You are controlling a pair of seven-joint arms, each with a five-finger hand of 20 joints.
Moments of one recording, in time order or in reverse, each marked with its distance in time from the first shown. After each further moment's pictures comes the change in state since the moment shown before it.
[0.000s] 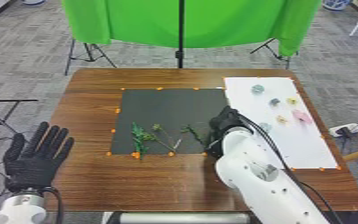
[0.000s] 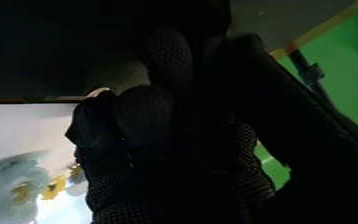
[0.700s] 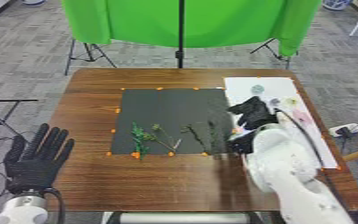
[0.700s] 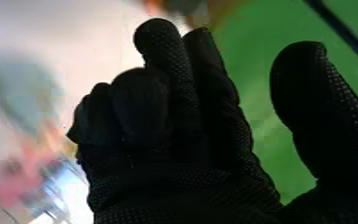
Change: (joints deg) left arm 0.3 -0.6 0.6 -0.6 -0.3 0.7 1.2; right arm -11.6 3.4 16.8 -14.9 3.5 1.0 -7.9
